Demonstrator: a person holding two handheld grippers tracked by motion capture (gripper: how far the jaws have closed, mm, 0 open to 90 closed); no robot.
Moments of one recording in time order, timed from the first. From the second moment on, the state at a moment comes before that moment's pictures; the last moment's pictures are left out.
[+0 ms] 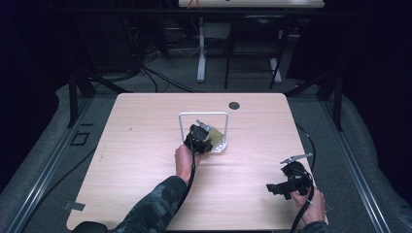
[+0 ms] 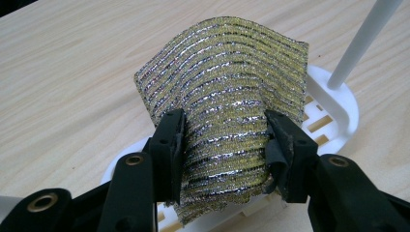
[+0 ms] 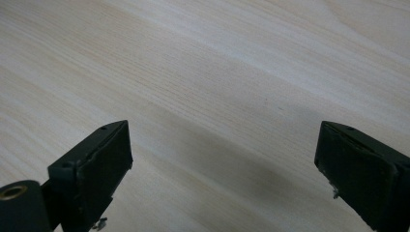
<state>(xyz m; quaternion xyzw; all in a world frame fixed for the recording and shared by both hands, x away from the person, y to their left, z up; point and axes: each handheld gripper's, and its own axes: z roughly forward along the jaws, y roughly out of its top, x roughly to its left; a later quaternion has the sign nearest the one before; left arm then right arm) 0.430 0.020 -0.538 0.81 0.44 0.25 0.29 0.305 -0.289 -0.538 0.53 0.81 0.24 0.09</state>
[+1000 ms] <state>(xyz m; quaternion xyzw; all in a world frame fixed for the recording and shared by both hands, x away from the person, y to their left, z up) 0.429 0.022 -0.536 0.83 0.43 0.22 0.29 0.306 -0.290 -0.540 0.52 0.81 0.24 0.09</state>
